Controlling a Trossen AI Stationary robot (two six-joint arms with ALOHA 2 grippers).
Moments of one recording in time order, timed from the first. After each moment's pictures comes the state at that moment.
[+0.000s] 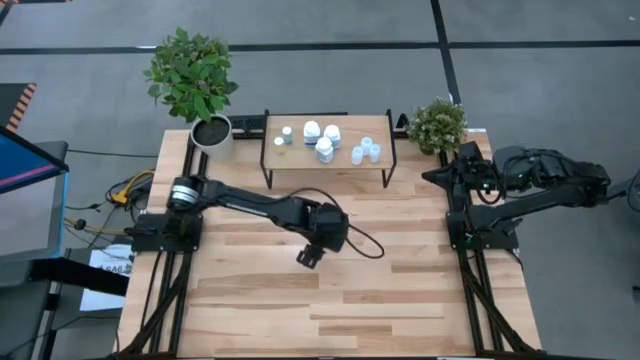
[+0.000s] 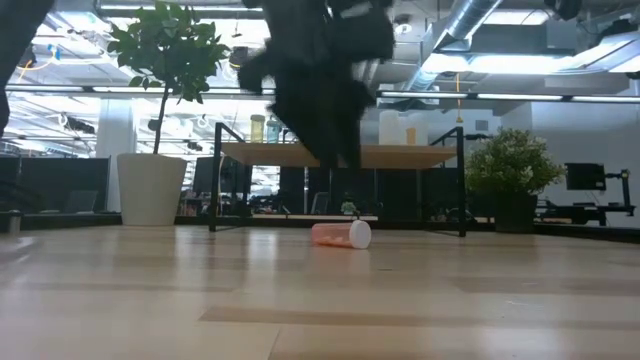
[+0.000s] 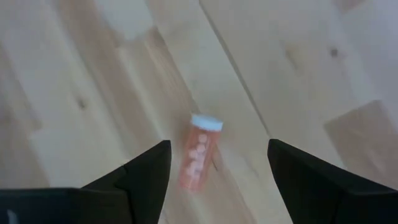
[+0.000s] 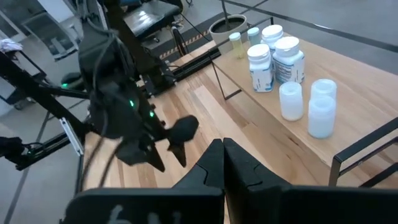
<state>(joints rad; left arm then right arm) -0.11 2.02 1.62 -0.79 -0.02 0.39 0.12 0.63 1.07 -0.82 0.34 0.52</state>
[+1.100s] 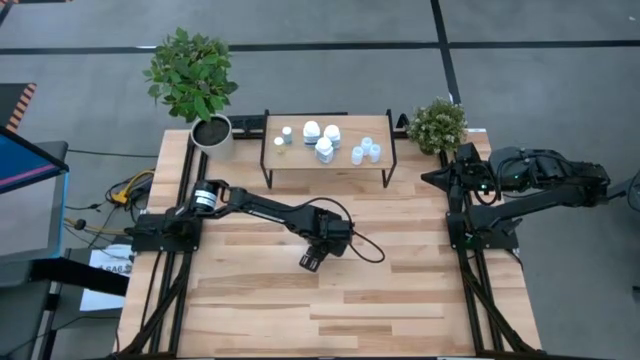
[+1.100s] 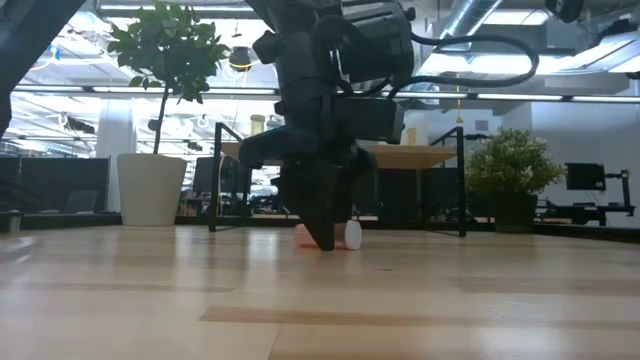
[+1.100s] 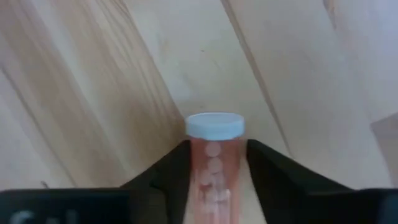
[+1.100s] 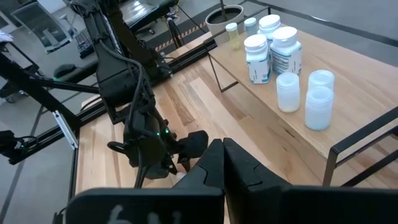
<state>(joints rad) -0.09 2.19 1.63 -0.77 0.01 0.36 0.12 0.63 1.07 -0.85 0.34 0.53</state>
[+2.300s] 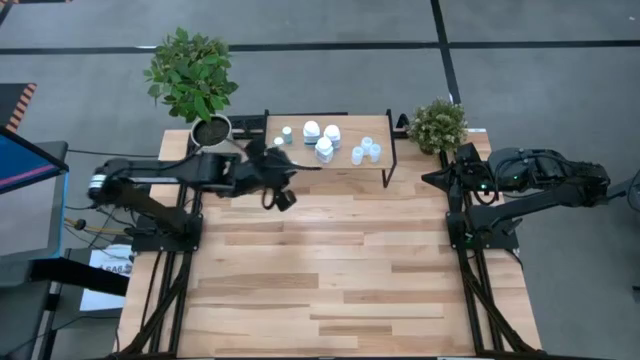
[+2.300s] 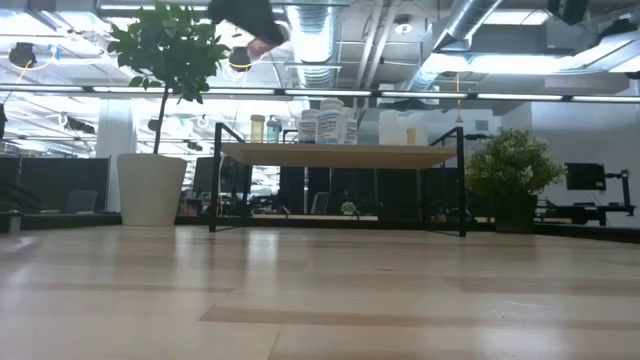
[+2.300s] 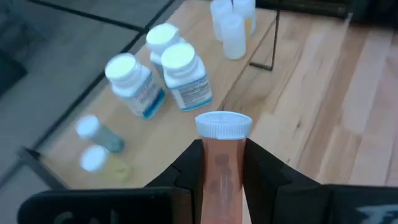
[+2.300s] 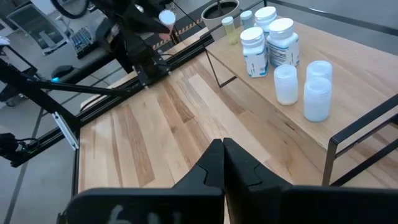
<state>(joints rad) 0.00 1.37 1.39 -0.80 -0.54 -0.24 0.12 0.63 1.07 -0.87 0.34 0.58</state>
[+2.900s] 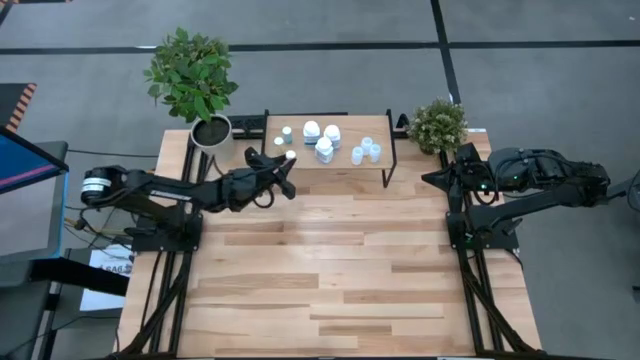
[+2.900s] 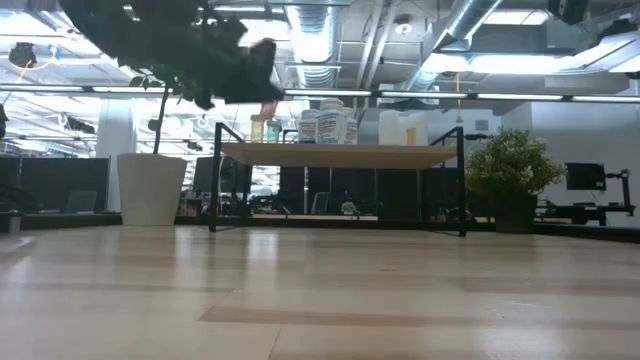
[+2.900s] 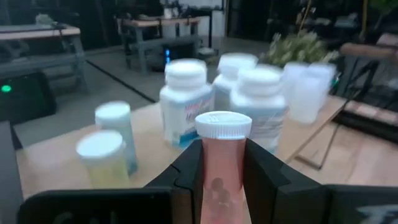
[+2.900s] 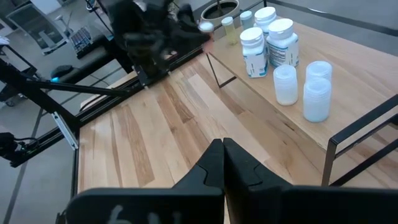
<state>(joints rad) 0.13 1.31 0.58 0.58 -0.66 -0.13 0.12 0.63 1.07 -0.87 0.34 0.57</state>
